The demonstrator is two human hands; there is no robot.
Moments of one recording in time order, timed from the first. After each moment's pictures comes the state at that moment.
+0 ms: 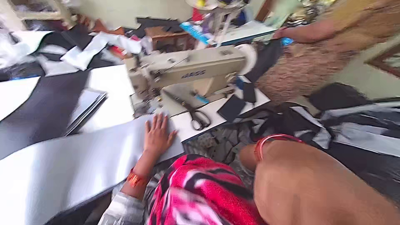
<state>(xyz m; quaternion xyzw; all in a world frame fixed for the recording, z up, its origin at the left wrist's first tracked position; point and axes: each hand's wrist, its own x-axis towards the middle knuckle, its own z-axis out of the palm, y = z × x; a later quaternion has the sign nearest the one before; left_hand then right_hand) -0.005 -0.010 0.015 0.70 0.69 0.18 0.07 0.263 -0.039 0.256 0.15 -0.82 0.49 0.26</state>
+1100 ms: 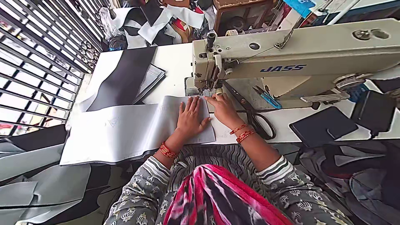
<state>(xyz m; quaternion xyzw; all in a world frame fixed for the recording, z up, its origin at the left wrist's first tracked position) -0.054 0.001 0.017 0.64 0.75 0.16 0.05 0.079 0.118 0.041 -0.31 -0.93 0.14 0.15</state>
